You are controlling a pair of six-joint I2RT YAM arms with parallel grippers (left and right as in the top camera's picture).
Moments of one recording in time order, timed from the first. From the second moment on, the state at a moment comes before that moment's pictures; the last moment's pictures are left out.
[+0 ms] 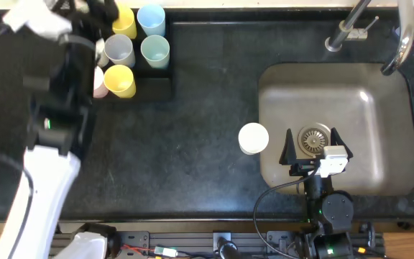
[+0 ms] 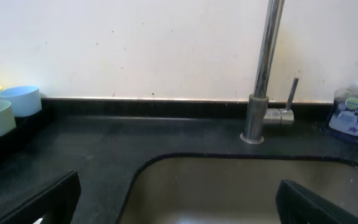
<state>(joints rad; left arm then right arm) -0.16 1.20 1.10 0.20 -0.16 -0.56 0.17 0.01 0.02 -0.01 0.12 0.04</state>
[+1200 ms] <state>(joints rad) -0.06 0.01 0.01 0.09 0.02 -0.07 0.17 0.01 0.02 -0.01 0.12 0.04</state>
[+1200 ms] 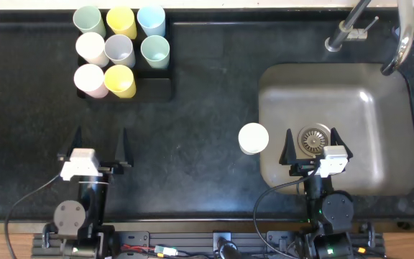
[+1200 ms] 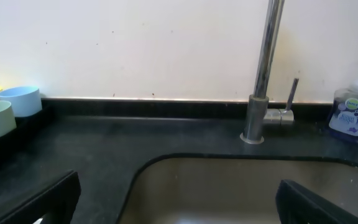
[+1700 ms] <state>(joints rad) -0.07 0.01 0.01 -0.08 0.02 -0.07 0.17 0.01 0.02 -0.01 0.12 0.04</state>
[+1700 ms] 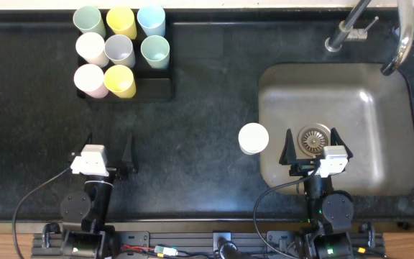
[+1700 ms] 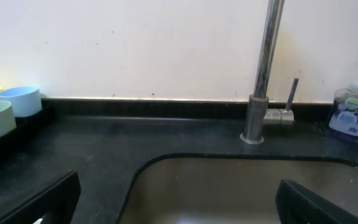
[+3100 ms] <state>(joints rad) -0.07 0.01 0.01 -0.08 0.02 -0.07 0.17 0.36 0.36 -0.27 0.17 0.04</state>
